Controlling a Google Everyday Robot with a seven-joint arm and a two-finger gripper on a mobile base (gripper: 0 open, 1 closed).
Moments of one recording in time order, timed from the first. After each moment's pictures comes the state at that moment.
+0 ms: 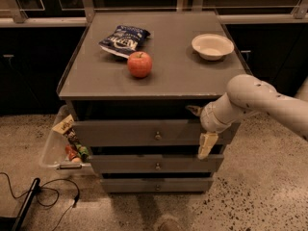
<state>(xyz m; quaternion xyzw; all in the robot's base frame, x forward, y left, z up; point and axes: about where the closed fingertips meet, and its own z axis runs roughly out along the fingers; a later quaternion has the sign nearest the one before) 0.590 -0.164 0.645 -0.74 0.62 0.06 0.25</state>
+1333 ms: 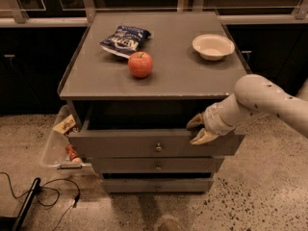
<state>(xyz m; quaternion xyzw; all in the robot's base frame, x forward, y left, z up) 0.571 -0.163 0.655 -0.74 0.61 0.08 0.27</state>
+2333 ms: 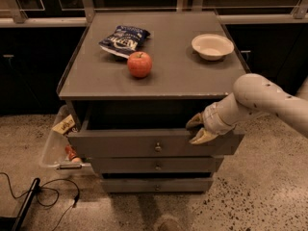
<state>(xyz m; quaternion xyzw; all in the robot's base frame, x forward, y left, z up) 0.571 -0.162 0.658 -0.74 0.61 0.08 0.27</state>
